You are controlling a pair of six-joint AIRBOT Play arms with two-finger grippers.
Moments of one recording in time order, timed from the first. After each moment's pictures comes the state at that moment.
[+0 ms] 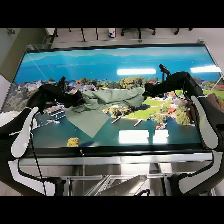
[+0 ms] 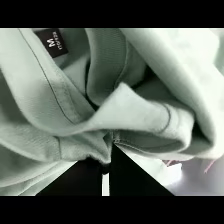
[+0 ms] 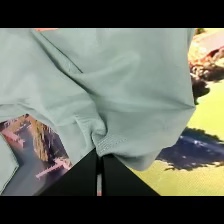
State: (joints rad) left arm -0.03 -1.72 1.37 -2.27 1.02 1.70; right arm -0.02 -1.75 1.47 2.29 -1.08 -1.80
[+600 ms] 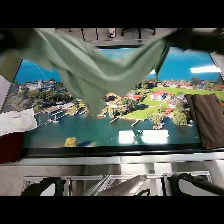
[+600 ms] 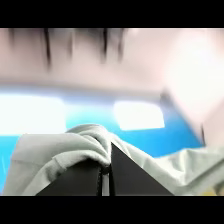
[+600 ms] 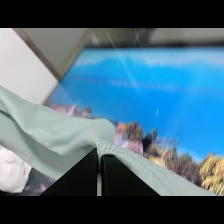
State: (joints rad) left arm 0.02 -1.04 1.80 -2.24 0.90 1.72; right arm -0.12 -1.26 1.84 2.58 -1.15 -1.92
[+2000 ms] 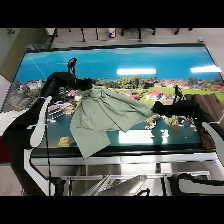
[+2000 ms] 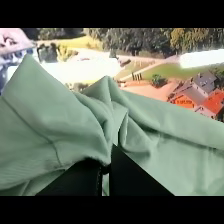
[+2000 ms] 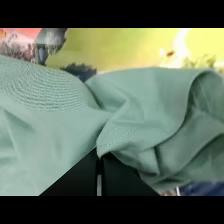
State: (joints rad) left arm -0.17 -1.94 1.79 -2.16 0.92 1.76; right arm -0.12 -1.46 0.85 2.50 -0.69 -1.98
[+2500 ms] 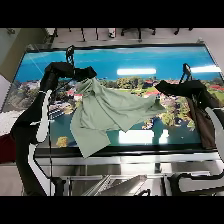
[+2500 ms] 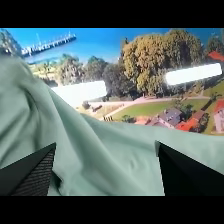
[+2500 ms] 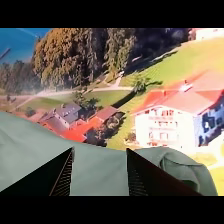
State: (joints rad) left arm -0.15 -2.01 2.03 -2.17 1.01 1.72; right arm -0.16 -1.55 1.18 2.50 -0.71 -2.02
